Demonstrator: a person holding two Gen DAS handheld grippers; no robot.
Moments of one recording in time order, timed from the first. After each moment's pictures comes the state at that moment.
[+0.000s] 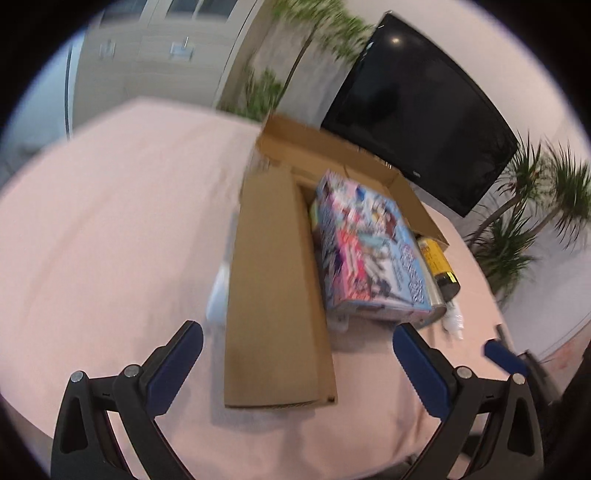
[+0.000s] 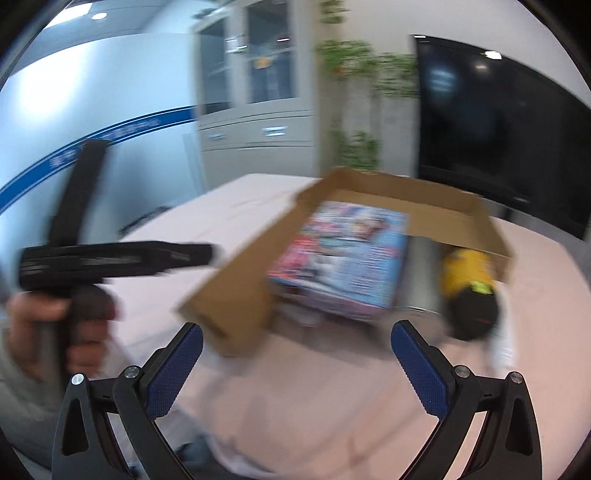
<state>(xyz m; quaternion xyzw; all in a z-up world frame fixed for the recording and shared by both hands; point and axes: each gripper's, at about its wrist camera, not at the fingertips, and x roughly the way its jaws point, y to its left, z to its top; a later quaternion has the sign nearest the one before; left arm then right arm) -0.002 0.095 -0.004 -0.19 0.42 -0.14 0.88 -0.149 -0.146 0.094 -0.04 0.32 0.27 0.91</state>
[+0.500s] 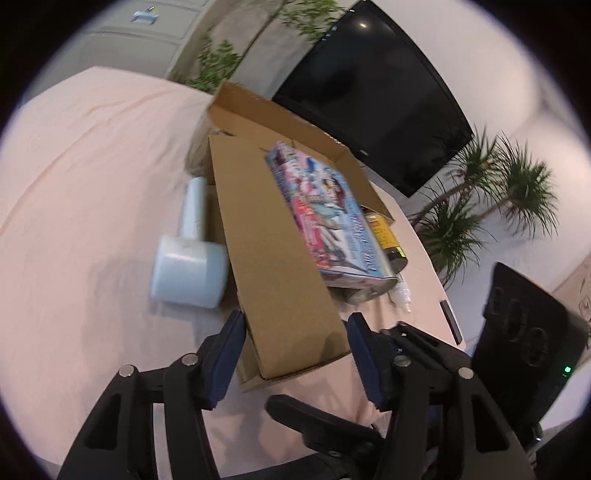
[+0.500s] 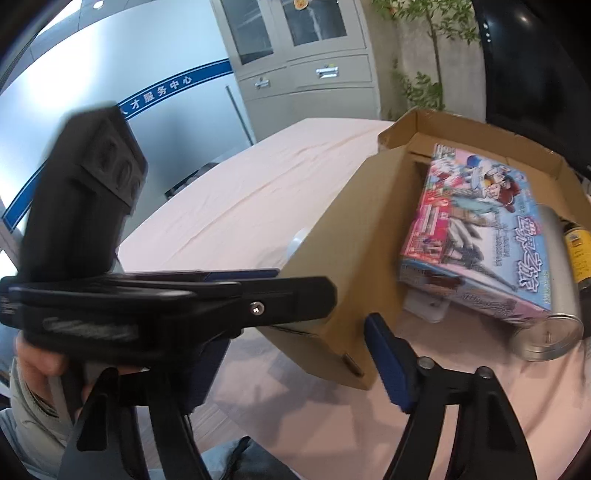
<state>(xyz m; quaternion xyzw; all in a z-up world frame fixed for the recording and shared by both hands) -0.008 0.089 -0.002 -0.21 0.42 -0.25 0.84 -0.103 -0.063 0.055 -0.02 0.41 0.33 0.85</state>
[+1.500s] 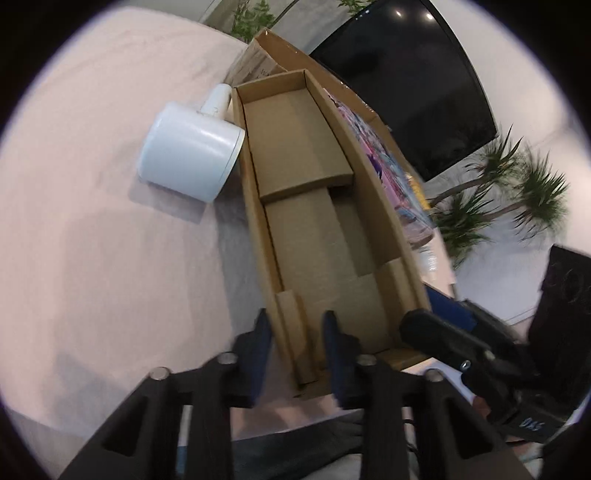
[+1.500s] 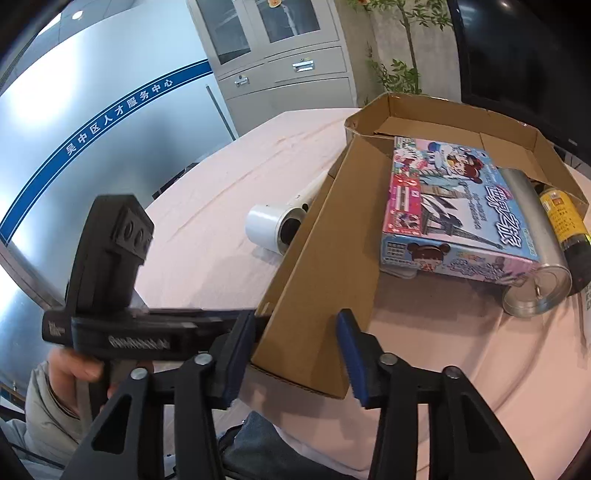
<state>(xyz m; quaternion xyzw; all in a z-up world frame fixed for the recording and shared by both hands) -0.007 0.098 -0.080 -0.23 0.48 -0.24 0.81 -0.118 -0.106 0.047 0.00 0.44 0.30 0.84</state>
